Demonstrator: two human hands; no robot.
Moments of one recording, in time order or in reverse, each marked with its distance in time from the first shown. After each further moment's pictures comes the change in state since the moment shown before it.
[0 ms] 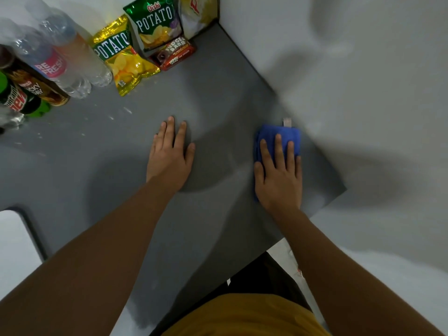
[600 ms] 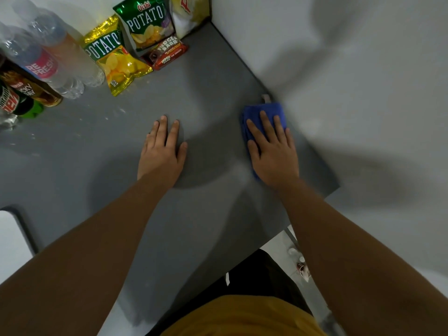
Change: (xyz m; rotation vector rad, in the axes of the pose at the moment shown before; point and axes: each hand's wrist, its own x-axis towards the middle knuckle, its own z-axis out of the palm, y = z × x) left_hand 0.001 0.000 0.000 0.034 0.015 0.018; right_hand 0.057 0.014 -0.011 0.006 0.030 -0.195
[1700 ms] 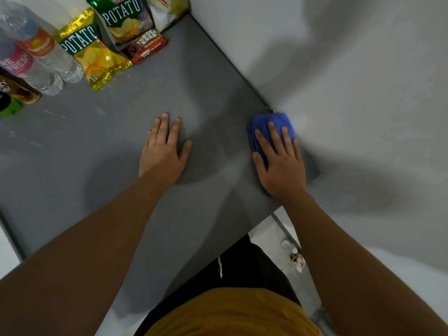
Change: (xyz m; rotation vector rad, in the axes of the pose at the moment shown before) left_hand -0.011 0.040 0.007 -0.015 -0.043 0.031; right_hand -0.059 0.048 -0.009 -0.004 -0.010 0.037
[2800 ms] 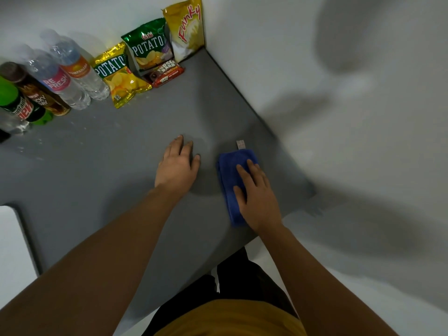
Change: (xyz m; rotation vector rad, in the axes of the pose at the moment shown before) left_hand -0.003 0.029 -0.019 -0.165 -0.060 -0.134; right_hand -0.033 -0.055 -0.007 0.330 -0.106 -0.030
